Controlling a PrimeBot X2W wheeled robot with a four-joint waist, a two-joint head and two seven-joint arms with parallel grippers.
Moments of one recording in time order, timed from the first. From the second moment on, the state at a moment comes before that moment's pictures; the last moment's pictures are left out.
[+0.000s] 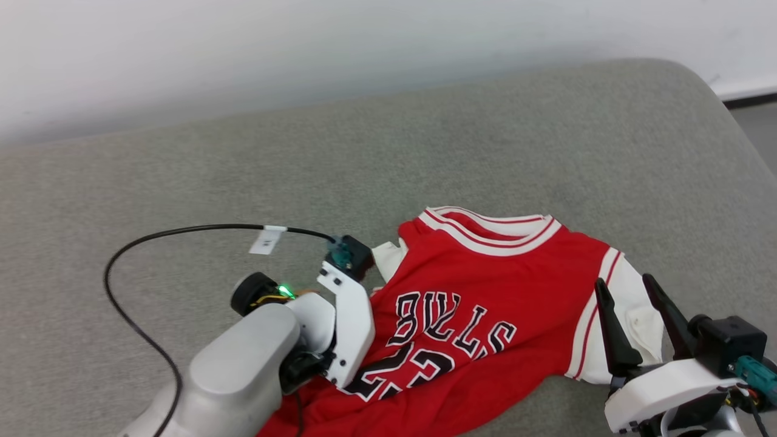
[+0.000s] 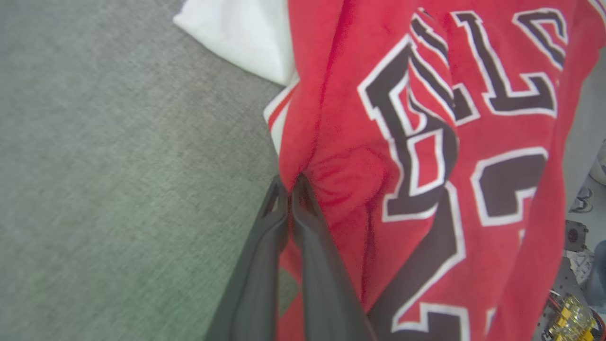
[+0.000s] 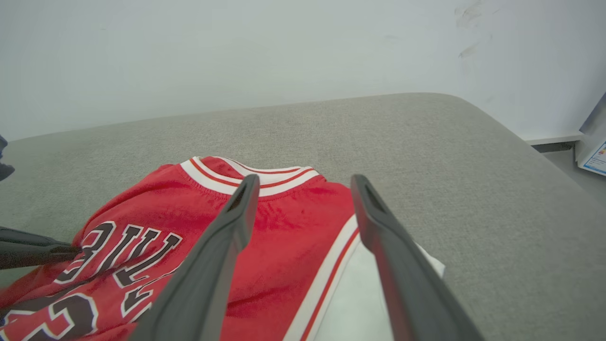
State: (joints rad) left arm -0.70 0.30 -0.96 0.60 -0.76 -0.12 0.52; right arm 0.01 -0.05 -0.01 -0.02 0.14 0.13 -0.01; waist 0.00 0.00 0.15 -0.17
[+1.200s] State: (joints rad) left arm -0.11 0.50 -0.67 0.18 -0.93 0.28 0.05; right arm 0.10 -0.05 -0.03 -0.06 0.13 0.13 0.05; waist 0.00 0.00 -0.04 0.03
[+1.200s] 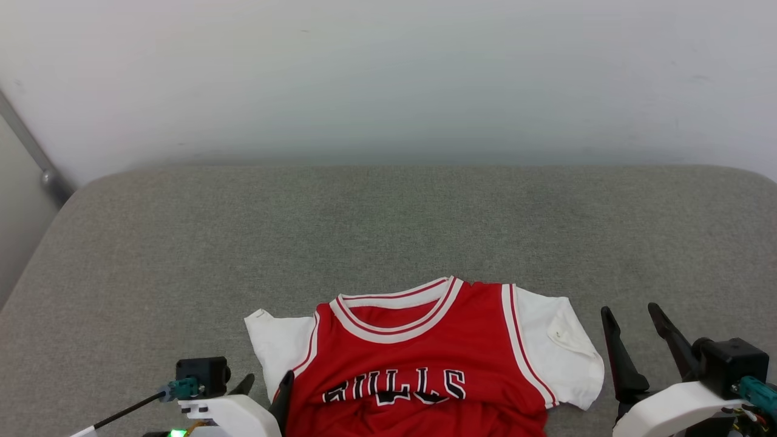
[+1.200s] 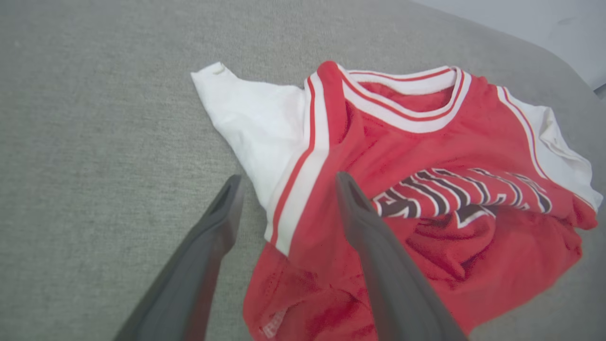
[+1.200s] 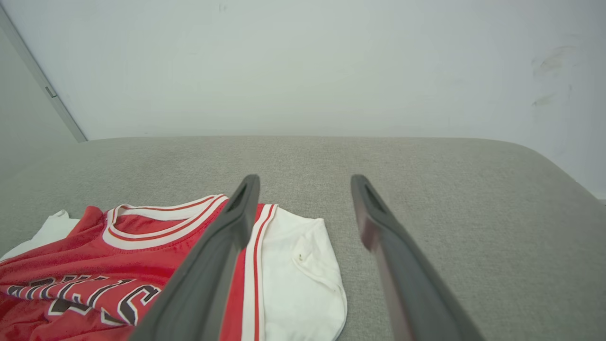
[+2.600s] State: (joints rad) left arm -0.53 0.63 -0.68 0.49 -1.10 0.01 0.58; right arm -0.03 -0.05 -0.01 -0.03 0.14 0.13 0.00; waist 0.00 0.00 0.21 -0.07
